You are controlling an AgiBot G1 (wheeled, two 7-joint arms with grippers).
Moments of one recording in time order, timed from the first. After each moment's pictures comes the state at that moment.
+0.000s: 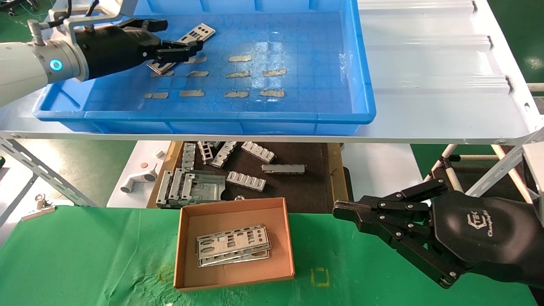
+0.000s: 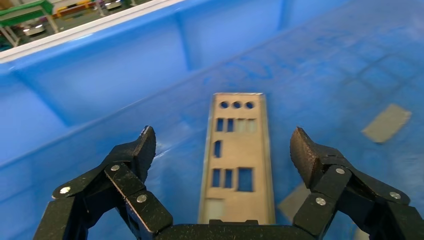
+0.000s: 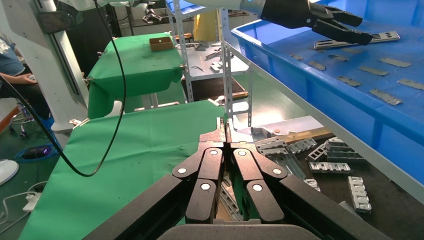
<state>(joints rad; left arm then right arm) -1.89 1.14 0.46 -0.07 1.26 0.90 0.16 1.10 -0.54 -0.44 1.23 -0.61 -1.41 0.09</state>
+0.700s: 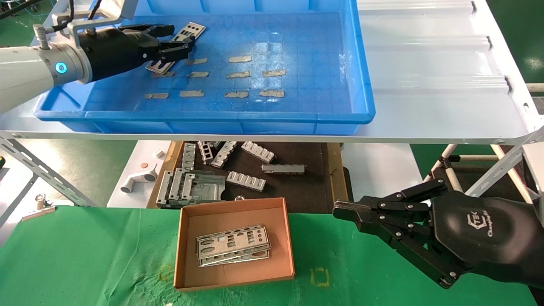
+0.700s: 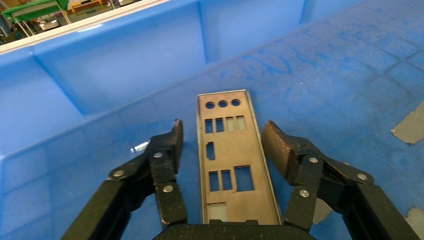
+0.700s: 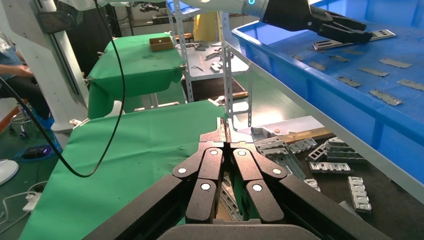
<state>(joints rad) -1.90 1.15 0.46 -0.01 1.26 0.86 0.18 1.10 -0.54 -0.44 1.23 -0.61 -1.41 0.09</state>
